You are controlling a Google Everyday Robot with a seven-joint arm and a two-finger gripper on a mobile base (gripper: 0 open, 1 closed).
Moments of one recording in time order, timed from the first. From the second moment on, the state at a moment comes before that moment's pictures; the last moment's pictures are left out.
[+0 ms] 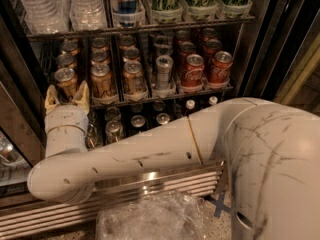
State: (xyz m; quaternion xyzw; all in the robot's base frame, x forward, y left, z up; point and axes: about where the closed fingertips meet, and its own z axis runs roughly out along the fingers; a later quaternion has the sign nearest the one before) arm 0.612 0.230 0.863 -0.06 0.64 0.07 0.76
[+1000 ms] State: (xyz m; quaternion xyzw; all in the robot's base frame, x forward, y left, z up) arm 0.622 0.232 0.856 -0.05 0.65 0.08 0.75
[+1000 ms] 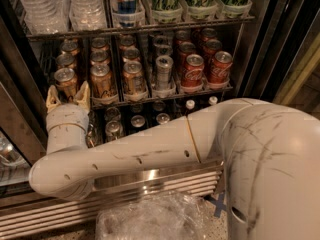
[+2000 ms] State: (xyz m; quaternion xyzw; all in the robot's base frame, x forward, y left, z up) arm 0.661 0.240 0.853 -0.07 0.65 0.06 0.75
